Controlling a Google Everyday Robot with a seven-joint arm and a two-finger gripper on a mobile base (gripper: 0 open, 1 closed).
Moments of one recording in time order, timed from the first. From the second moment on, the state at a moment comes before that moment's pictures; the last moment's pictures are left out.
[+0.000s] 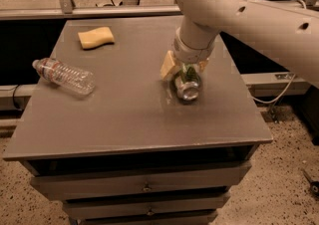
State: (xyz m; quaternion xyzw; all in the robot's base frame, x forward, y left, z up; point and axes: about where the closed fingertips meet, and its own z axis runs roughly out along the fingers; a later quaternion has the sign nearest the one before) arm 0.621 -0.087 0.839 -0.12 0.97 0.04 0.18
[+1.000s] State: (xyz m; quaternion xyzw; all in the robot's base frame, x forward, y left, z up) arm 0.634 -0.081 0.883 -0.17 0.93 0.11 0.29
